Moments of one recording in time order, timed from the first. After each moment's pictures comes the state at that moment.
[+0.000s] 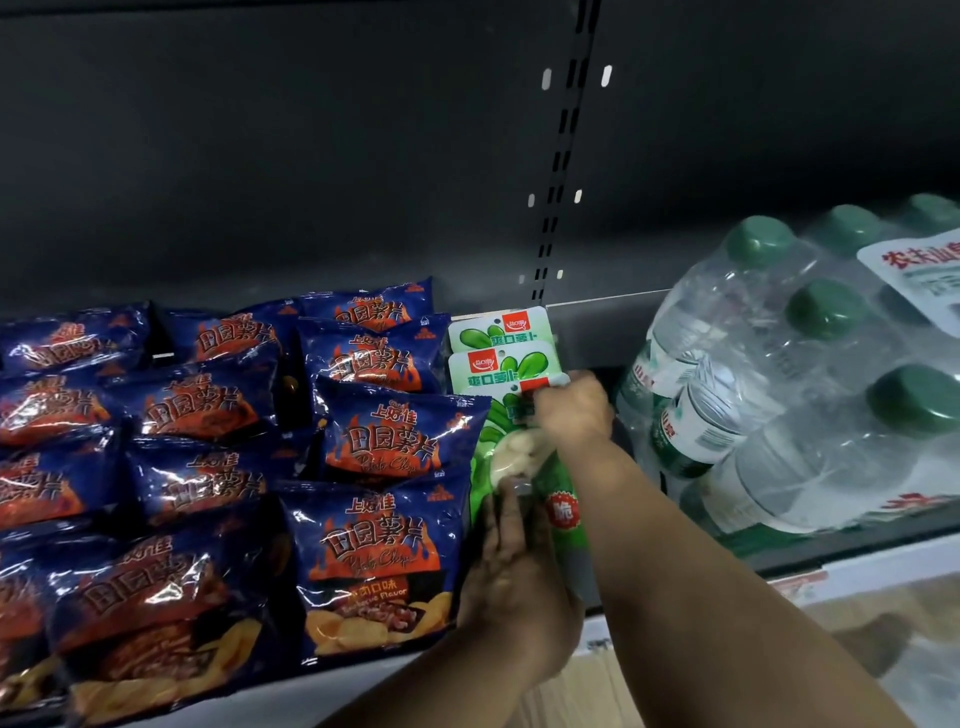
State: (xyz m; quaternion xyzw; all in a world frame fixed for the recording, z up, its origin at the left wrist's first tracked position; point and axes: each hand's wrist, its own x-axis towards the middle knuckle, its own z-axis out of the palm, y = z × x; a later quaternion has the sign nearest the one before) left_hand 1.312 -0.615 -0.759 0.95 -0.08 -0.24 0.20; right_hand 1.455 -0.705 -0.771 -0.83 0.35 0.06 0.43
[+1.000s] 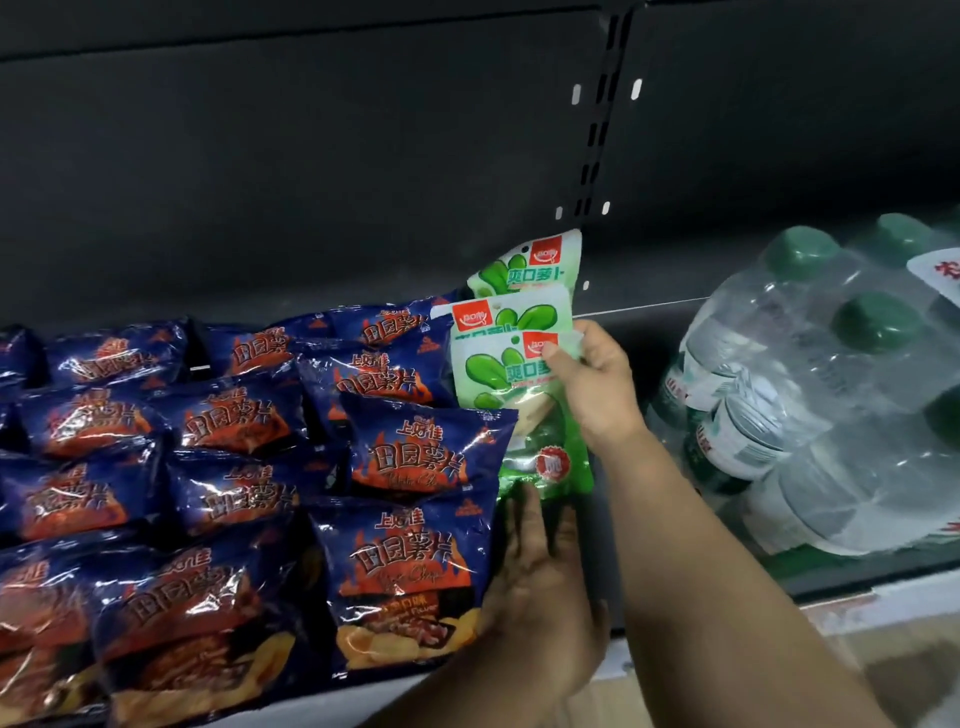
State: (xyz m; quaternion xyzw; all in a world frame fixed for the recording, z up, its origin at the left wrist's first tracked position) left_hand 1.318 -0.606 -0.742 0.94 -0.09 -0.27 0.20; right_hand 1.457 -0.696 -0.739 -0.65 0.11 -0.04 0.75
